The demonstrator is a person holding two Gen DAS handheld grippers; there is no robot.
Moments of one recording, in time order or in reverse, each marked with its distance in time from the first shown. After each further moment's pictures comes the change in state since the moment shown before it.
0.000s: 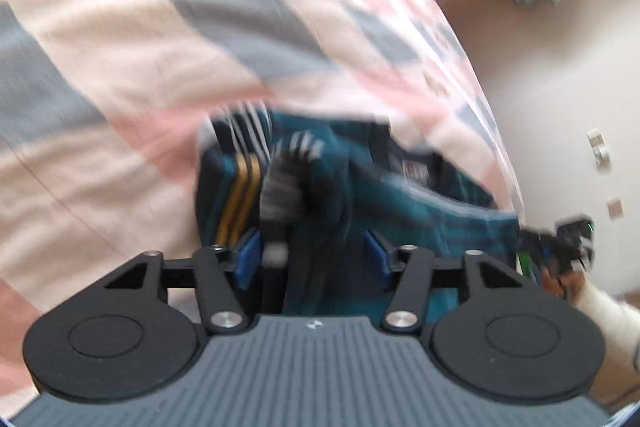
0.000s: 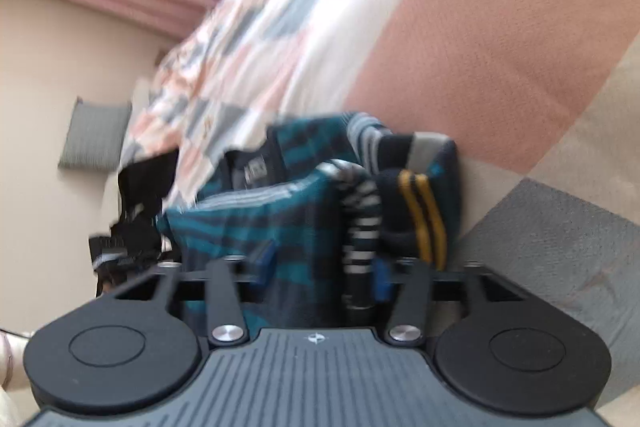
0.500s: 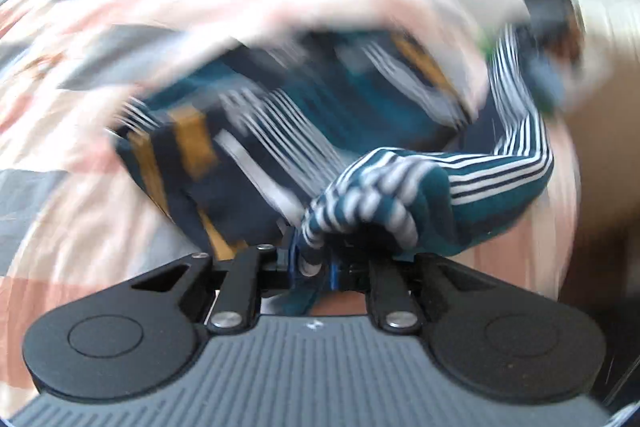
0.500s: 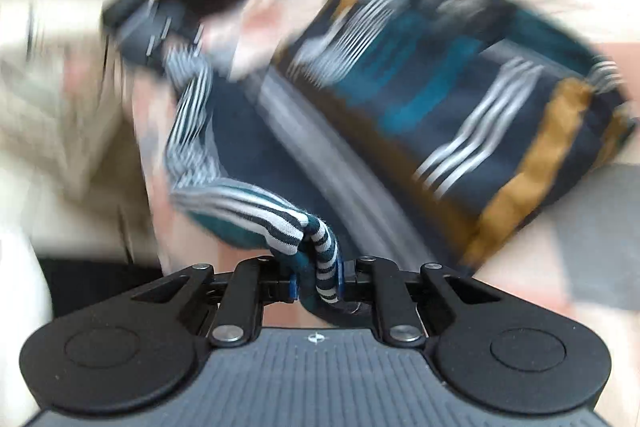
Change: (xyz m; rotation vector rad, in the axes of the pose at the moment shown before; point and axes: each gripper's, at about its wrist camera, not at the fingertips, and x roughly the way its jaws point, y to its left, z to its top) left arm -0.071 -0.096 -0.059 0.504 0.215 0.050; right arm -0.051 0.117 -0.064 -0.583 0.451 0.013
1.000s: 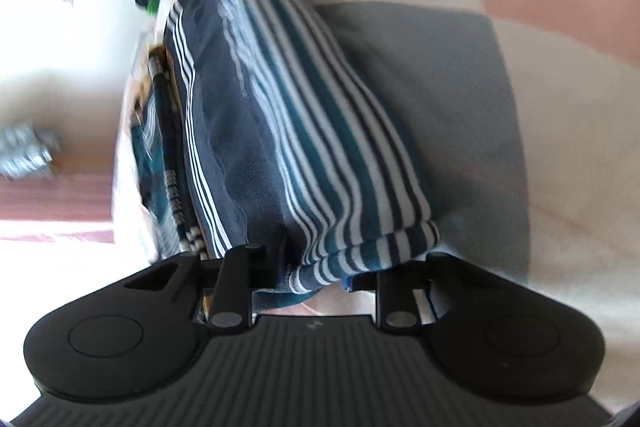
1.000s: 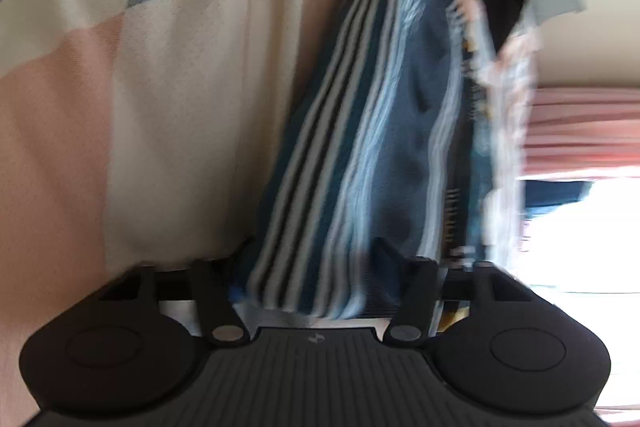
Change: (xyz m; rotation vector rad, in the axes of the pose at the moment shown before) left arm 0.039 -0.103 -0.297 1.755 0.004 0.384; right arm 0.180 0.150 -0.292 -1.498 0.254 -0.869
